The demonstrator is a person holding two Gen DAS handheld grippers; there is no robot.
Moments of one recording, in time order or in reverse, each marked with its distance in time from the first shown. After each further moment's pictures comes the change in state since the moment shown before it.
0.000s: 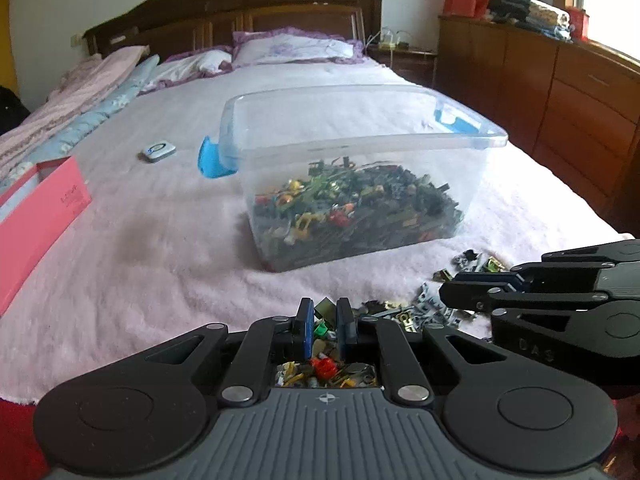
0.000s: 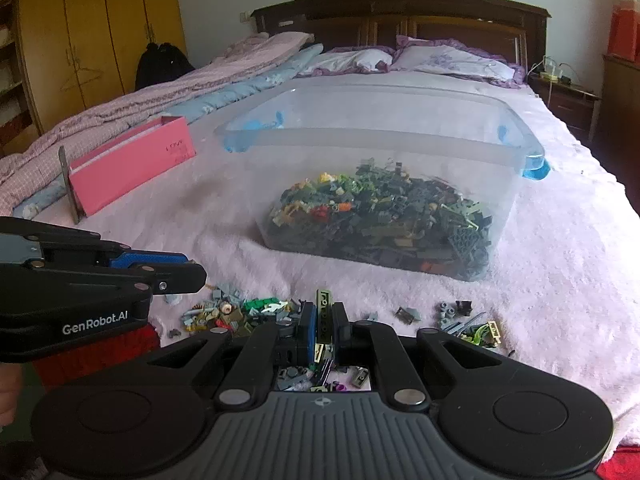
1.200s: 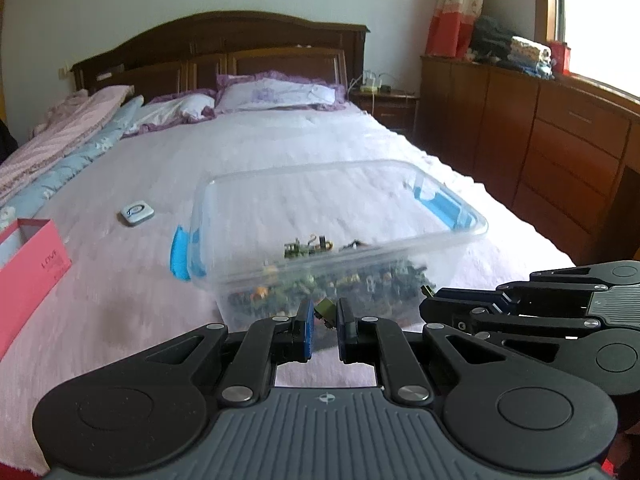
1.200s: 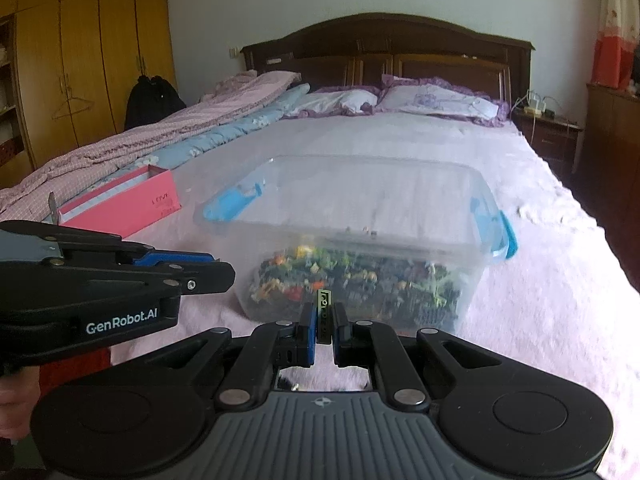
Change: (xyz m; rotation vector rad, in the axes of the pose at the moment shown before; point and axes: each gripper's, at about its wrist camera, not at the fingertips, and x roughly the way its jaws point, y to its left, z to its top) left arm 0.003 -0.008 0.061 0.010 -0.135 -0.051; right arm -0.022 -0.012 0.051 -0.006 -0.123 -0.043
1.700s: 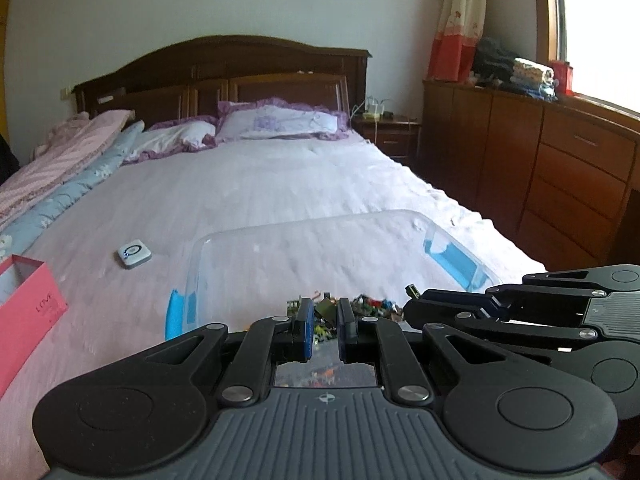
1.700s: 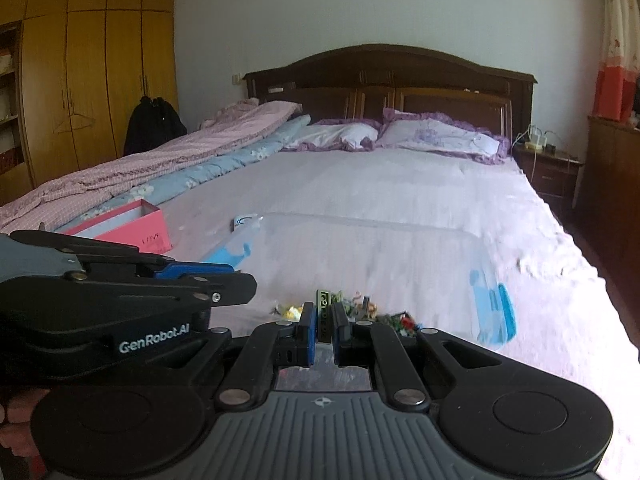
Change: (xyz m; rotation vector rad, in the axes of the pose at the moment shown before) left arm 0.024 0.000 0.042 0.004 -0.074 0.009; right arm 0.015 -0.010 0.051 -0.031 -0.086 -0.008
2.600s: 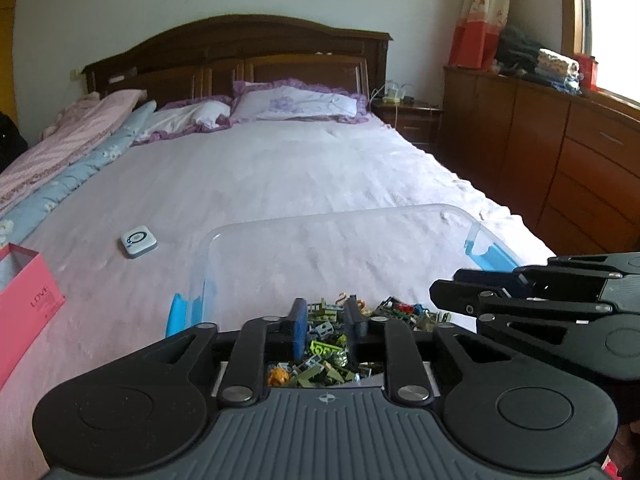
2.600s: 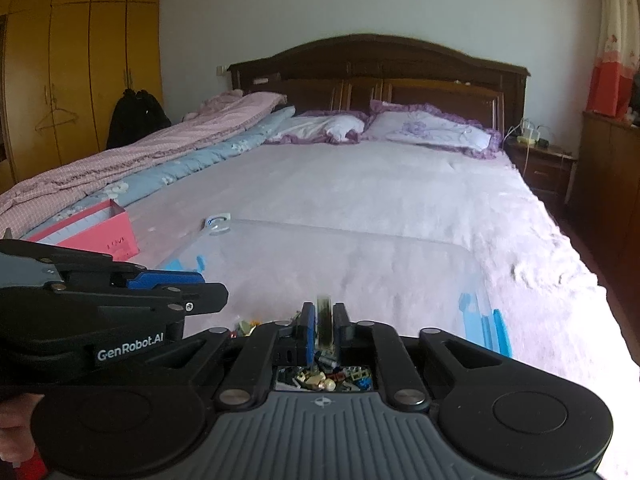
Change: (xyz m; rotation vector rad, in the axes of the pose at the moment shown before) left arm 0.049 0.020 0.011 -0.035 0.059 0.041; right arm 0.063 -0.030 0.021 0.008 0.042 -0.041
